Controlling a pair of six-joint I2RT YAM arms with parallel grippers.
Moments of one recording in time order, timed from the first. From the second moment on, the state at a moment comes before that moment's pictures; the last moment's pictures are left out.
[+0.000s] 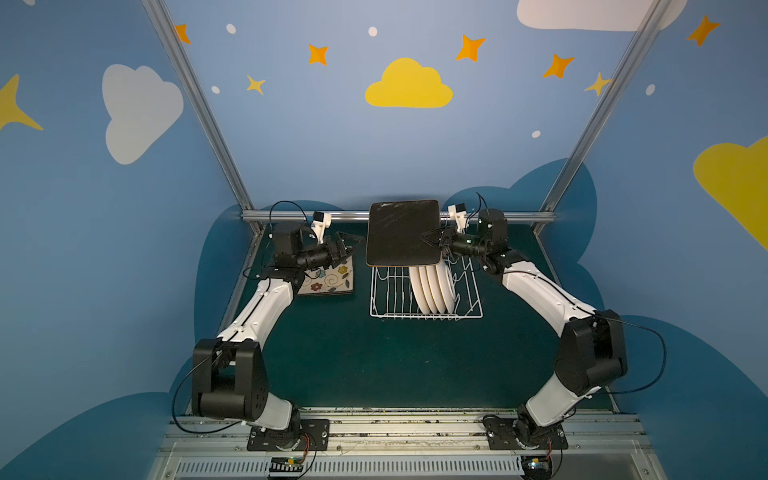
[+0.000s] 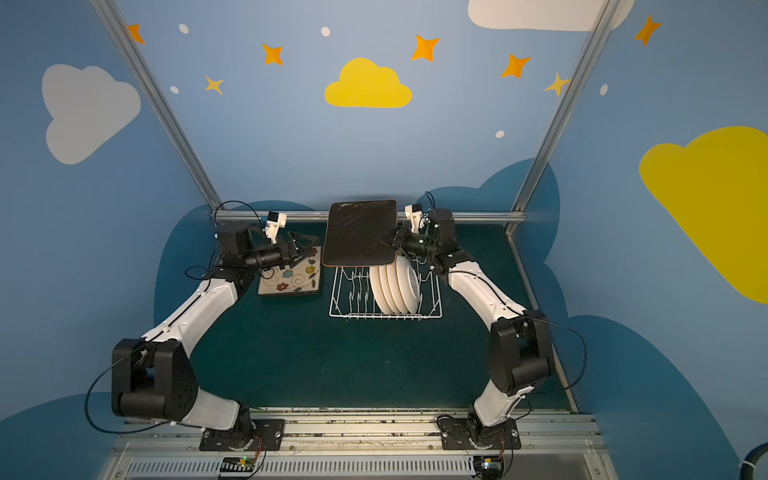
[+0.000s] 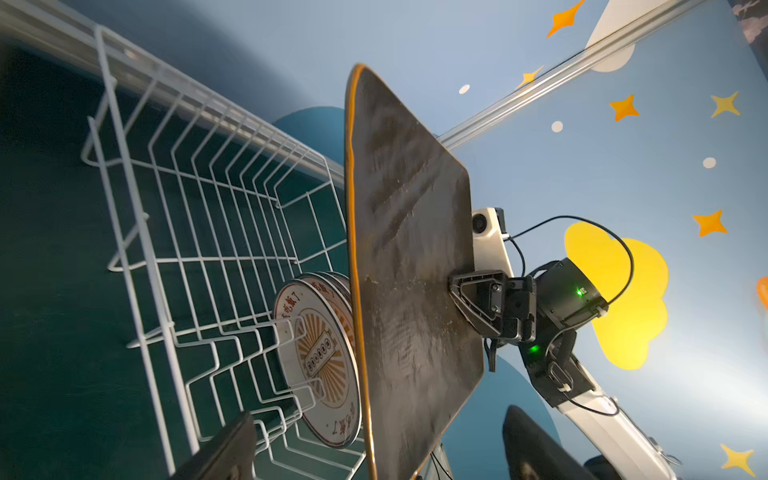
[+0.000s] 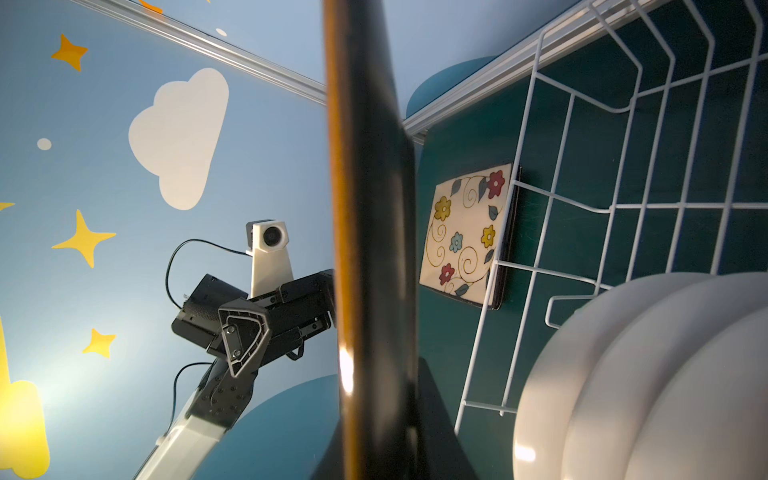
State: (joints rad) left arm -0.06 1.51 1.12 0.07 0.98 -0.81; right arm 0.37 1.68 1.36 0.04 -0.77 0.96
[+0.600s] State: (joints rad) left arm -0.16 1.67 1.21 0.20 1.12 -0.92; right arm 0.40 1.79 1.45 0.07 -0.86 0.96
